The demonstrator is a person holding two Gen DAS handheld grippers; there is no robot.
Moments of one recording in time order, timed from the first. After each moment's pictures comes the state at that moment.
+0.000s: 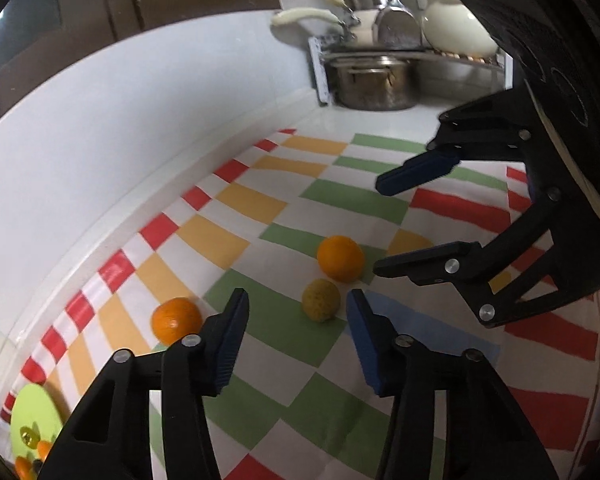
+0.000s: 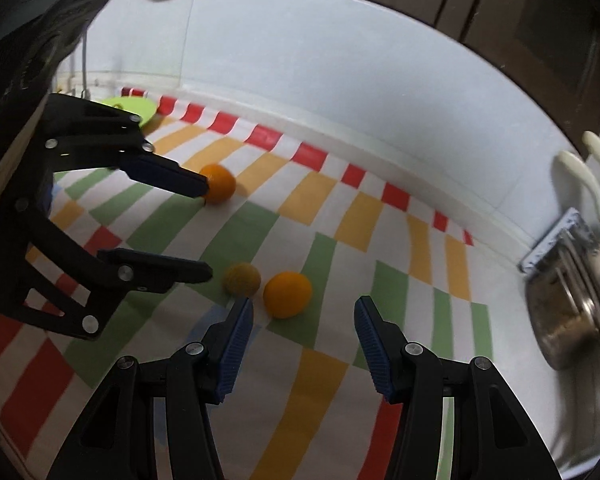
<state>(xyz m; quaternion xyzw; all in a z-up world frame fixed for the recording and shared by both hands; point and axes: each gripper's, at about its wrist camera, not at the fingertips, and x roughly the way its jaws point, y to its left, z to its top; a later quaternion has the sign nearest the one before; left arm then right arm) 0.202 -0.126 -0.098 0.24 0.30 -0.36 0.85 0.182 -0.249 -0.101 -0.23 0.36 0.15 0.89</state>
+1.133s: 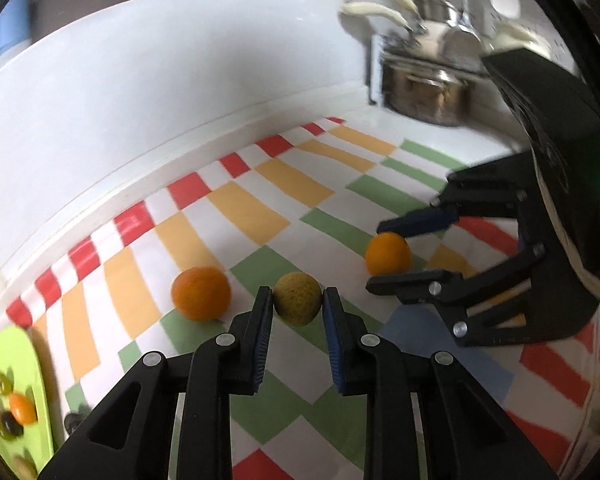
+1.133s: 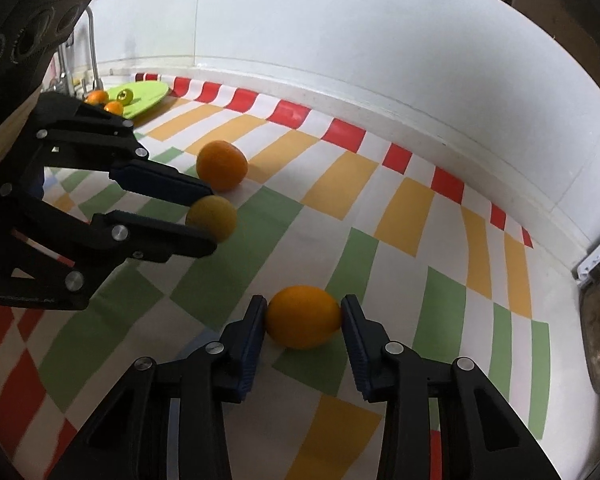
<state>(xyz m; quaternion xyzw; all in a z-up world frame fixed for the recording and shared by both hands) 0.220 -0.098 -0.095 0.14 0.35 -0.29 0.88 0.222 -0.241 -0.125 -0.19 0.39 0.21 0.87</state>
